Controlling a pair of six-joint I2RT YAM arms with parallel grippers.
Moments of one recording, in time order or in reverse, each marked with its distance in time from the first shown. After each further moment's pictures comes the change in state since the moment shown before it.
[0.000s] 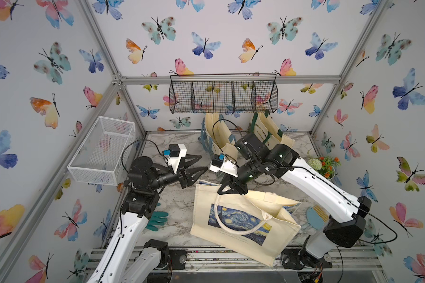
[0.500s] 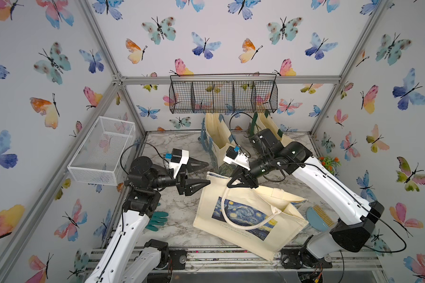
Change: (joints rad) left arm -0.013 0.022 -0.006 0.105 0.252 -0.077; right arm -0.129 -0.092 -0.082 0.040 -0.107 -0.018
